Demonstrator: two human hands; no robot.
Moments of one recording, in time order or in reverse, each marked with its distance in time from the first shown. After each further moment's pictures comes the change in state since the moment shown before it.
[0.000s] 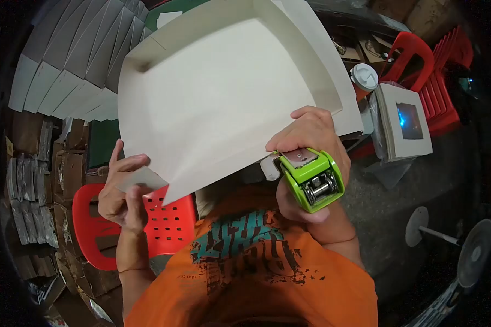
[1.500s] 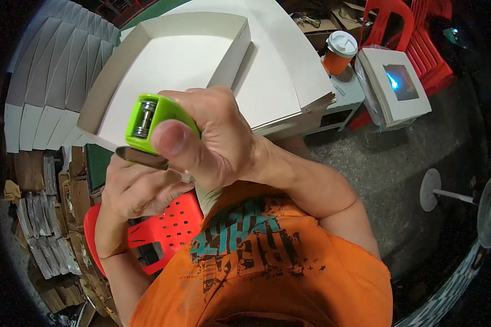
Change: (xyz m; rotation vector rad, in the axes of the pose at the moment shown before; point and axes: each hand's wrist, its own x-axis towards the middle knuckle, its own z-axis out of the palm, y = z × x) left_hand 0.088 0.016 0.046 -0.069 -0.405 0.480; right_hand 0.037 -0.015 0.045 0.649 -0.154 0.196
